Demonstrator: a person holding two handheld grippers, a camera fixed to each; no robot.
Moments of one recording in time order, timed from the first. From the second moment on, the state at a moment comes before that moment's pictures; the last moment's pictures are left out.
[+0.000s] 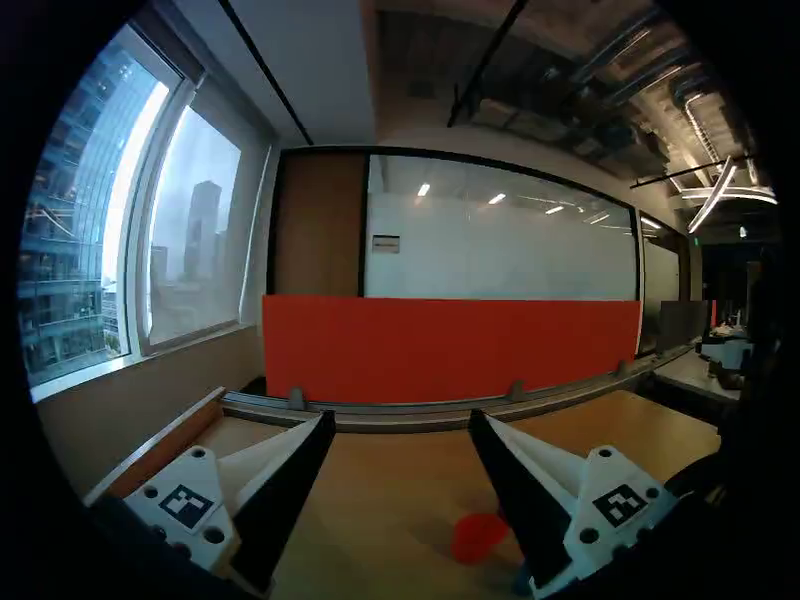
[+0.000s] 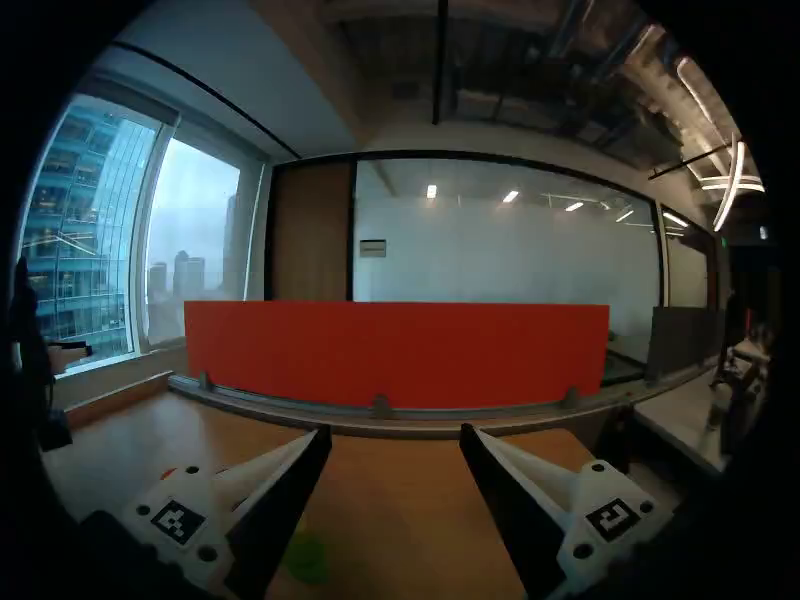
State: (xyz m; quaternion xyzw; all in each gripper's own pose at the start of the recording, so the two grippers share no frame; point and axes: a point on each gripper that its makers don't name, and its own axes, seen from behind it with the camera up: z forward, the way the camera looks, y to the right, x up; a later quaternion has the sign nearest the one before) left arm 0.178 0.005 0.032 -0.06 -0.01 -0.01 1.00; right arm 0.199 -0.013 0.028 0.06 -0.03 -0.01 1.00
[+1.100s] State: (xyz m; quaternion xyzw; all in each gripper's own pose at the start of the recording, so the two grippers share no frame) left arm 0.187 0.091 0.007 -0.28 -0.02 0.01 0.96; right arm 0.210 -0.088 0.001 0.29 -0.04 0.00 0.96
